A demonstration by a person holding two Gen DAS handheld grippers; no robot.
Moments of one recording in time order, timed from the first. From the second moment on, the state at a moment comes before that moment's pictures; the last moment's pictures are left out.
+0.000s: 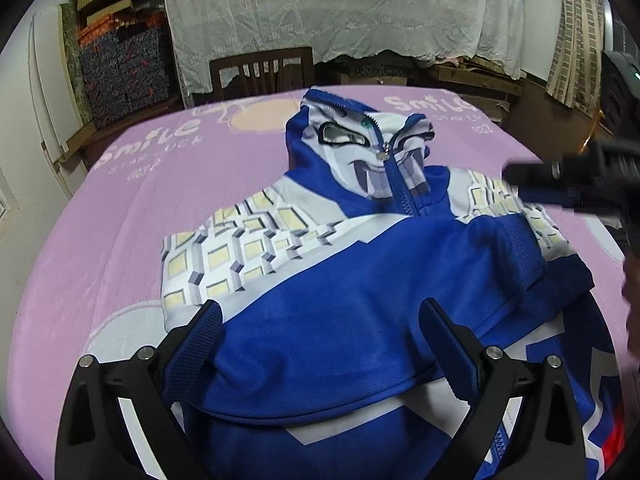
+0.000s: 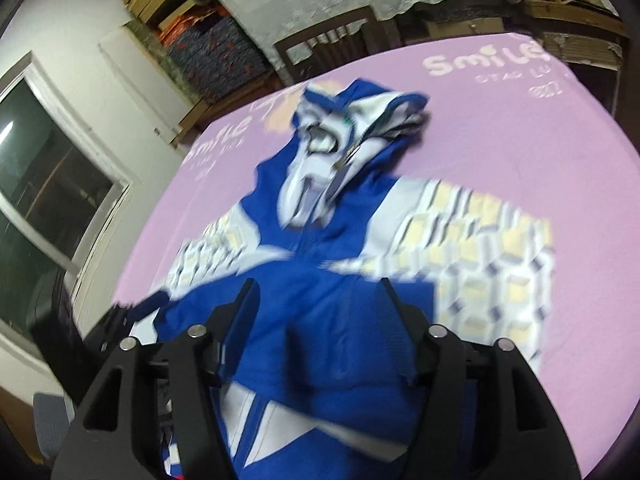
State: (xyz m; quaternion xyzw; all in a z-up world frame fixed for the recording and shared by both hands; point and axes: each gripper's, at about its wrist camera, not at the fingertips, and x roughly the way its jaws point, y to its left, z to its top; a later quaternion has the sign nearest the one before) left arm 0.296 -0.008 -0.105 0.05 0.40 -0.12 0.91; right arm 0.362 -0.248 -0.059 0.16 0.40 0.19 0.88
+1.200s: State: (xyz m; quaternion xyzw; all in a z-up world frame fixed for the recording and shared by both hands) left arm 0.312 0.002 -0.115 0.00 0.43 -0.14 0.89; right arm 0.640 -0.272 -0.085 0.21 0.42 0.12 0.88
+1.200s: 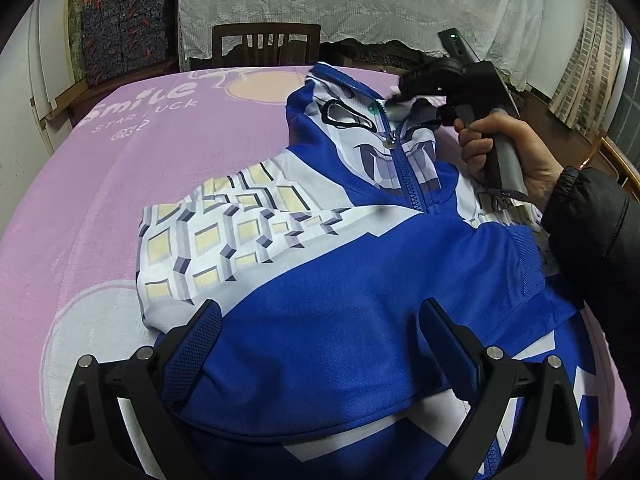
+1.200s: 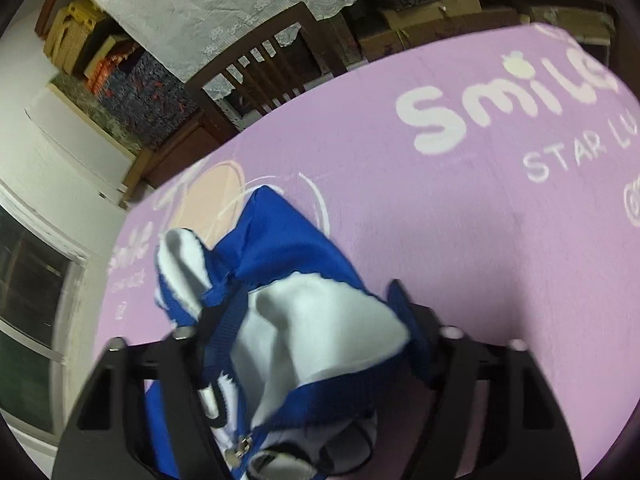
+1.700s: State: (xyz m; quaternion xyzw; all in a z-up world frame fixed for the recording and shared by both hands) left arm 0.302 0.021 -0.094 -0.01 0.38 -0.11 0.92; right arm 0.533 -0.206 0.004 0.03 0.34 0.15 0.93
